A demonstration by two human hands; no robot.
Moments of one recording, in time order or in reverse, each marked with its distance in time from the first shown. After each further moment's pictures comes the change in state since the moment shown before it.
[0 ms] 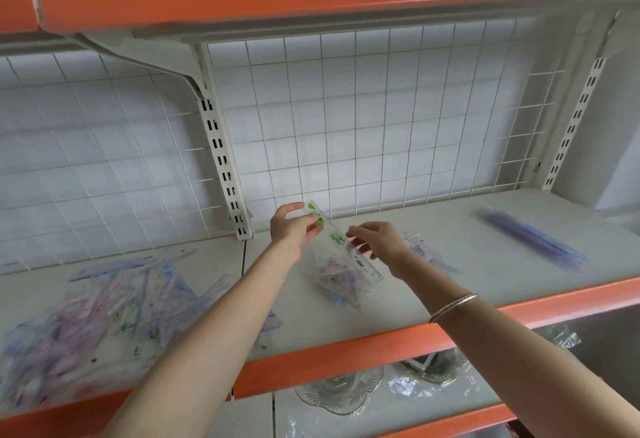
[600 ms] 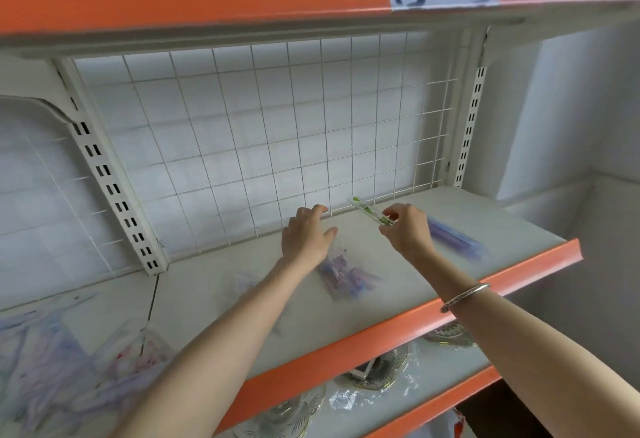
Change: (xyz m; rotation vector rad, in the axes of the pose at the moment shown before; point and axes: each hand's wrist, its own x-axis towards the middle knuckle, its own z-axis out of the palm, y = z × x) left_hand -0.018 -0.052 0.136 1.268 -0.292 0.629; right_hand 0.008 0.036 -0.161 -0.521 0.551 -0.091
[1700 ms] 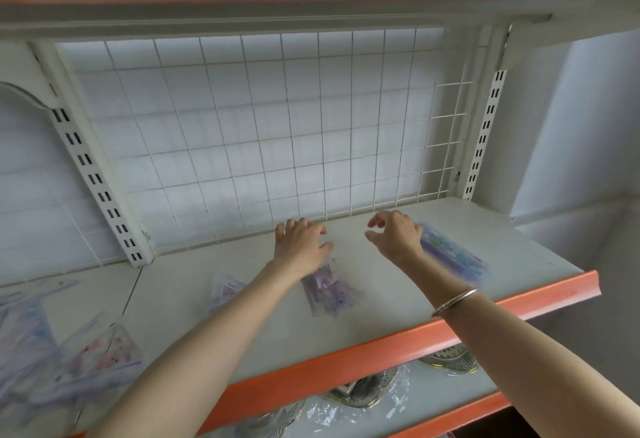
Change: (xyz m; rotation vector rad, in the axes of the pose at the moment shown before) left_hand 0.013 0.009 0.021 0.300 -0.136 0.016; right_hand 0.035 0.014 0.007 -0.225 -0.155 -0.109
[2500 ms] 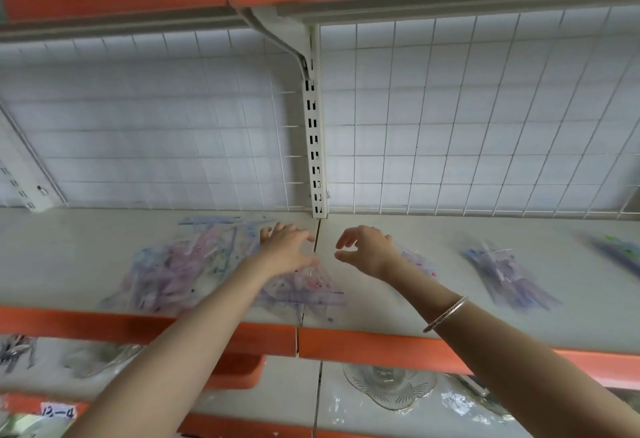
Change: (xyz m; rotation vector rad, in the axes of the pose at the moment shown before) left_hand -0.176 -0.257 -0.073 0.084 -0.138 -0.336; right_hand -0.130 -0.254 0.128 0.113 -0.467 -0.531
